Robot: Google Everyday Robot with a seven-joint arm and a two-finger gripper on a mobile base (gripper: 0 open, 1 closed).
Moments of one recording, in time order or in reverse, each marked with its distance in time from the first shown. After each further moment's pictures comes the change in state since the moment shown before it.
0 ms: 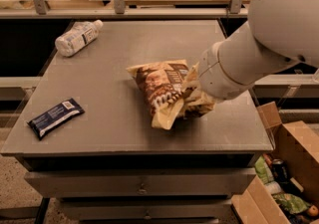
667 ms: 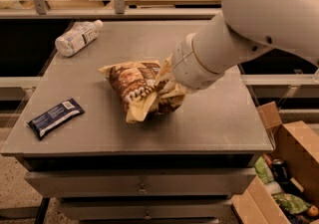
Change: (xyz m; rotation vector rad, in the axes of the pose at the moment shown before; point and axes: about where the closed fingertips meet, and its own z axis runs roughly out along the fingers) arm -0.052 -0.029 0.021 -0.002 -0.165 -0.094
